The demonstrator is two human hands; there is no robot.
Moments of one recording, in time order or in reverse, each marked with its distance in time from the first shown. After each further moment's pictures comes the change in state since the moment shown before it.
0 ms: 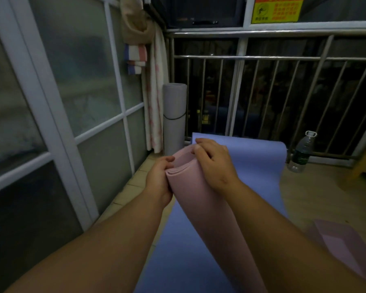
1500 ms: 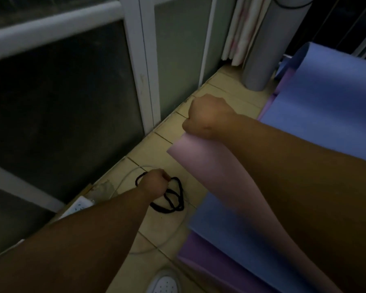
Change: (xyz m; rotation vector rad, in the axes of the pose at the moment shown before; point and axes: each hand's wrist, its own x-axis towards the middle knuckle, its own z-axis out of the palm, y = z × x) left_hand 0.046 -0.143 -0.391 1.337 0.229 -0.333; right_hand 0.005 -0.031 0.308 -0.639 -0.778 -0.291
